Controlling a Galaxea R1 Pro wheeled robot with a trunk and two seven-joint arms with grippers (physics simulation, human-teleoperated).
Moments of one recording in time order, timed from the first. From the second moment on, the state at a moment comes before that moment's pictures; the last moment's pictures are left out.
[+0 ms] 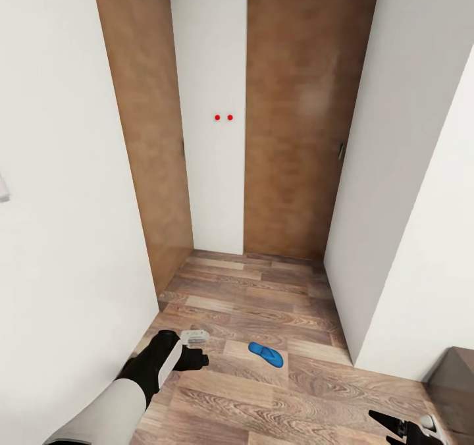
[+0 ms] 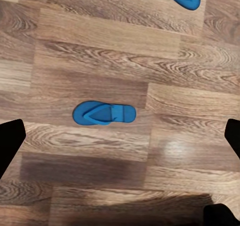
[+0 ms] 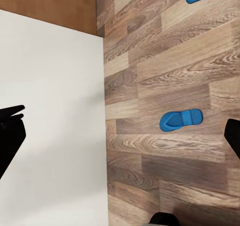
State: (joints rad) left arm -0.68 -0.12 -0.04 -0.50 0.07 0.72 0.00; right arm -0.01 -0.44 -0.20 -0.91 -0.78 0.72 0.78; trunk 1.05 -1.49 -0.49
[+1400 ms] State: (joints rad) left arm -0.68 -0.11 -0.04 -0.50 0.07 0.72 0.00; right arm -0.01 -0.44 -0.20 -0.91 -0.78 0.72 0.78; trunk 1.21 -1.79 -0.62
